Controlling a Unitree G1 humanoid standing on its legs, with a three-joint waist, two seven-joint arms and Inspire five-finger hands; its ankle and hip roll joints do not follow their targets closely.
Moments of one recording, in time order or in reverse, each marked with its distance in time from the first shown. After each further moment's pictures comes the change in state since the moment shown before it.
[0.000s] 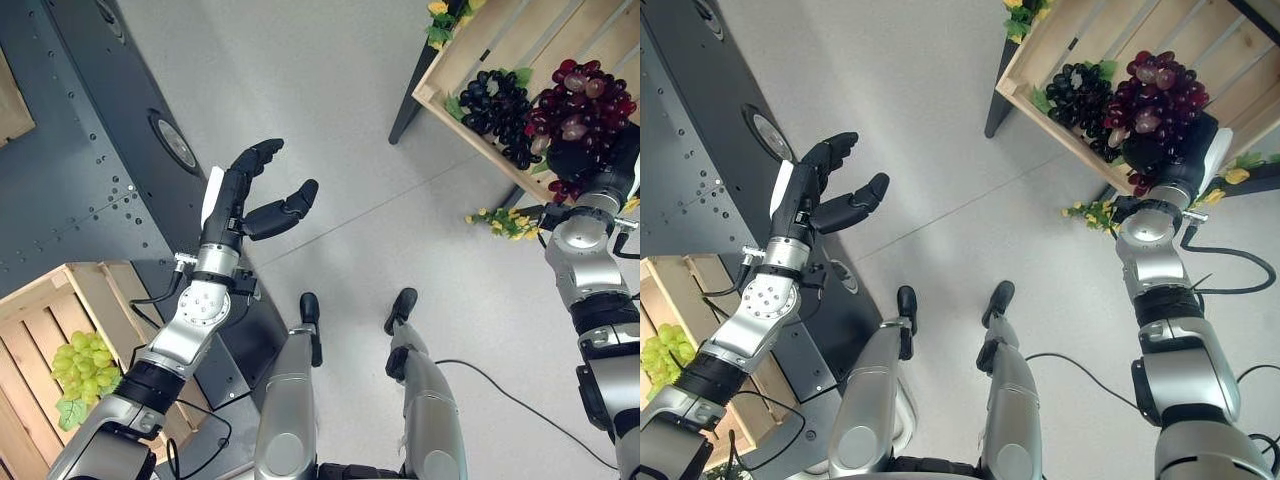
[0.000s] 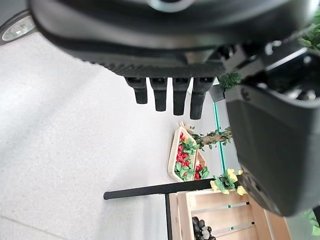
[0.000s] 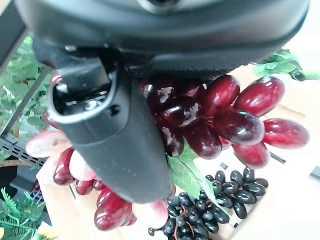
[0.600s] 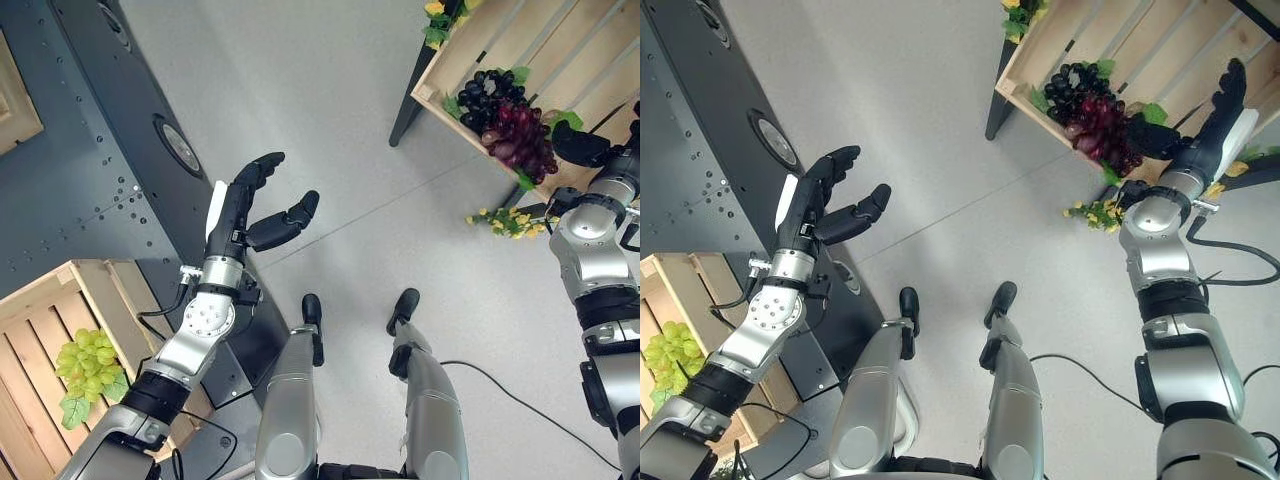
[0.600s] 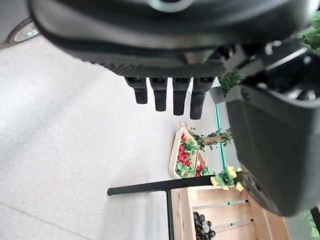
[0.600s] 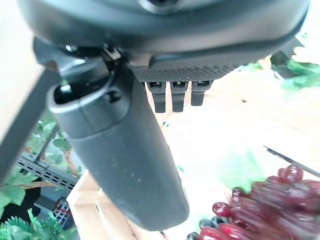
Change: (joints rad) left arm 0.062 -0.029 -0.001 -0.001 0.013 -0.013 0.009; right arm -0.004 -0.027 -0.014 -0.061 -0.012 -0.008 -0.067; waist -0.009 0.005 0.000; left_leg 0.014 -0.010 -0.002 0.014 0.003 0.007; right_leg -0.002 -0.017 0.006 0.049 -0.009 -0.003
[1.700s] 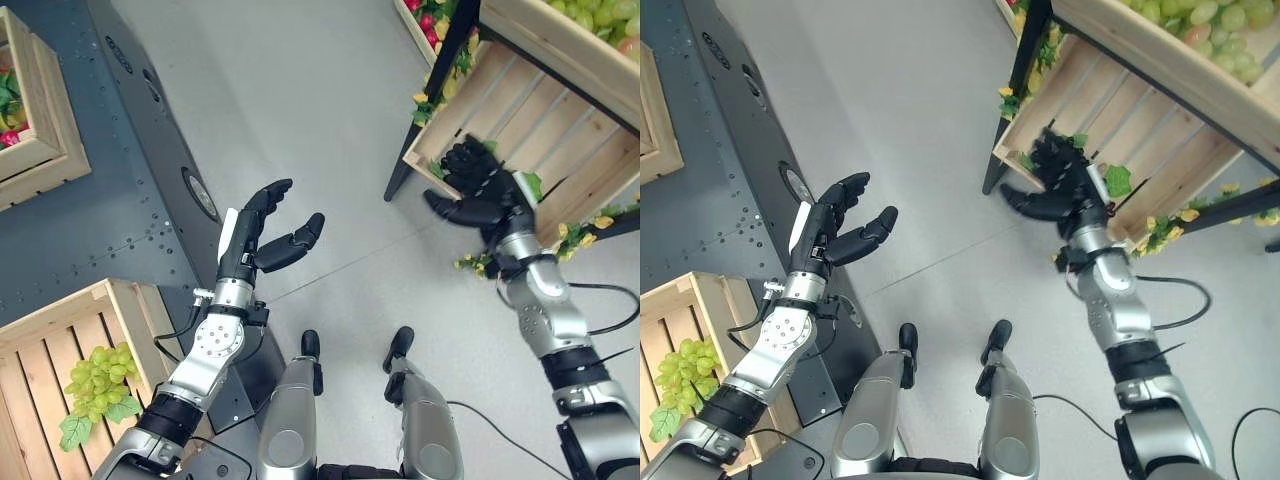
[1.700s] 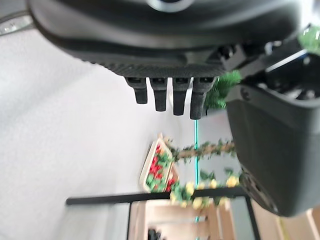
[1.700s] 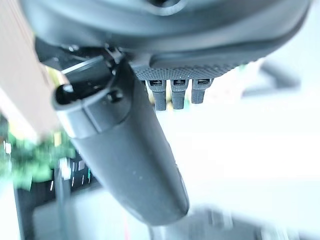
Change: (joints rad) left arm 0.122 -0.118 0.072 -0.010 0.024 -0.010 -0.062; right arm 0.425 0.223 -0.020 -0.402 0.366 0.019 0.918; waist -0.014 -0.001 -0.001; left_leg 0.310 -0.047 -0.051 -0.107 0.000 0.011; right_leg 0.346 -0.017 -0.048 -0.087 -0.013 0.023
